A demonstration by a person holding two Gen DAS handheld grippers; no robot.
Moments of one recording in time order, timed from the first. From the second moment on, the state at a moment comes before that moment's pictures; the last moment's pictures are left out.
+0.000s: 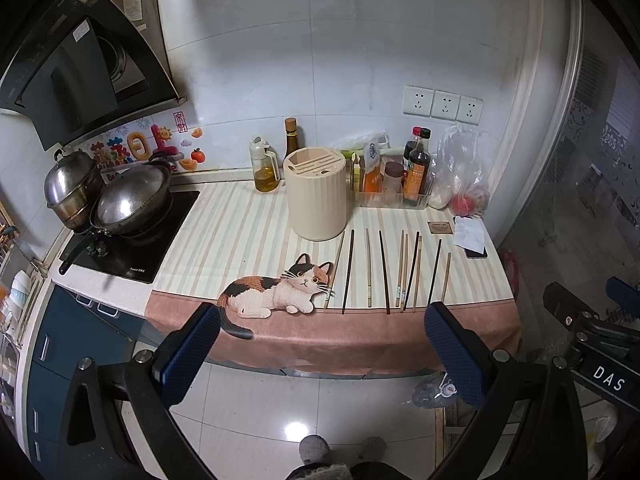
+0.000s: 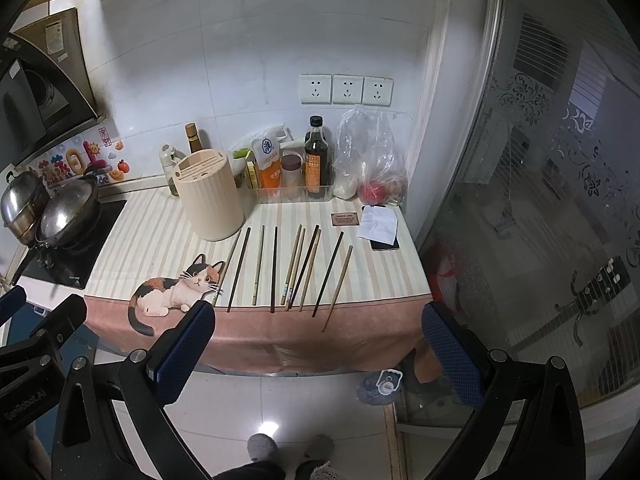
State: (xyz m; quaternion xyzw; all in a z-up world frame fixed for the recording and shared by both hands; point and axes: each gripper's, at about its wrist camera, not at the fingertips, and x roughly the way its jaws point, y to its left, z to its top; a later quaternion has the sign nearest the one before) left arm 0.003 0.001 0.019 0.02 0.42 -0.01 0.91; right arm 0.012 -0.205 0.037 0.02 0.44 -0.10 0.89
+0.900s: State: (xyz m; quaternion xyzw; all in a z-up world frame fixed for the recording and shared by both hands) left arm 0.008 0.000 0.029 0.02 0.41 -0.02 0.91; right arm 0.009 -0.203 0.044 0.03 0.43 -0.10 0.90
